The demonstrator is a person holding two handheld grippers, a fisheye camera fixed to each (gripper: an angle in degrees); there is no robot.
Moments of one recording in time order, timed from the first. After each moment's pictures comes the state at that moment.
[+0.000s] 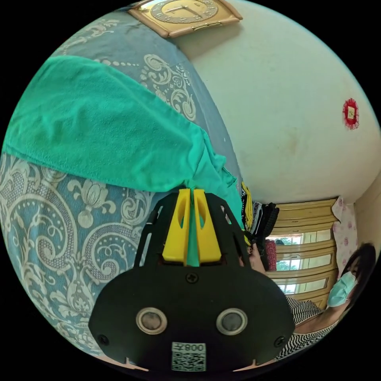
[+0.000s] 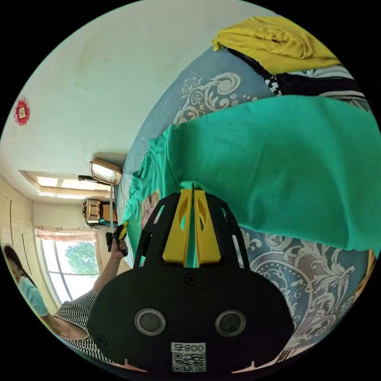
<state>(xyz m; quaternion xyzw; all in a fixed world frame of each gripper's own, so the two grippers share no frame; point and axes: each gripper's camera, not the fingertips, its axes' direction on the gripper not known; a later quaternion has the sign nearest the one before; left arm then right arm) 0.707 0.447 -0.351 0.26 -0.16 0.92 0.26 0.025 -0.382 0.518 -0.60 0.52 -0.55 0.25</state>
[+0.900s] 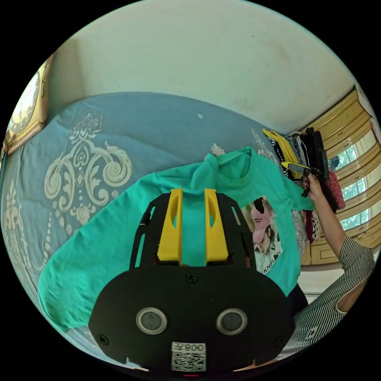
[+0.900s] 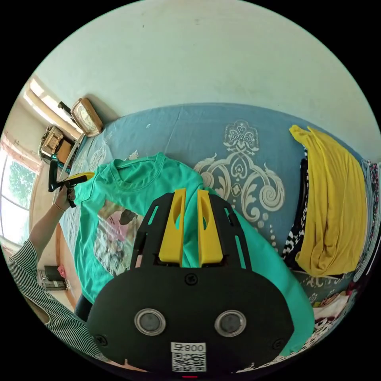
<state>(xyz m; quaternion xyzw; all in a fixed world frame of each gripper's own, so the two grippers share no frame) 0.680 0.560 -0.120 0.35 -0.38 0.86 -0.05 0.216 -0.200 0.559 -0.60 0.40 -0.70 -0.02</state>
